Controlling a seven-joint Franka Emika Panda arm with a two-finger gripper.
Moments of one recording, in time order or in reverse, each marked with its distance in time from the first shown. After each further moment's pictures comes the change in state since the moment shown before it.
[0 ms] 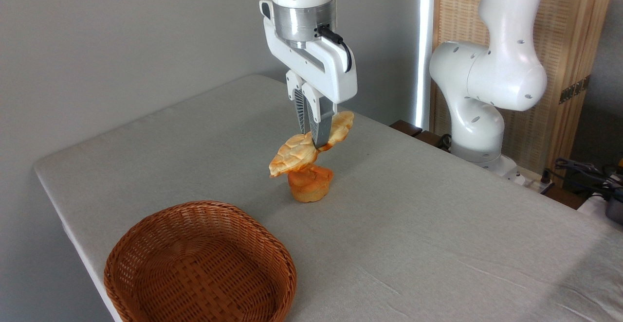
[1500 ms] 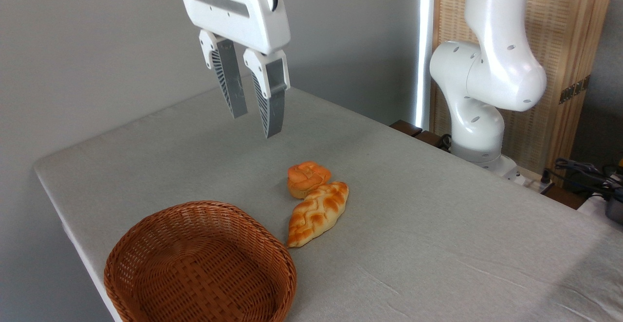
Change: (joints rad) arm -0.020 0.342 -0.022 0.571 0.109 -0.209 -0.200
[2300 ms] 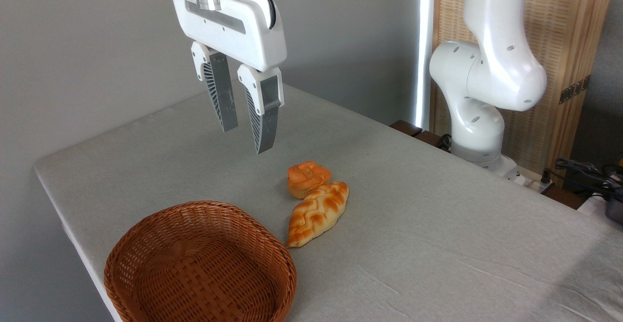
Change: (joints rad) arm 0.012 0.025 0.022 0.001 -0.021 0.076 0.019
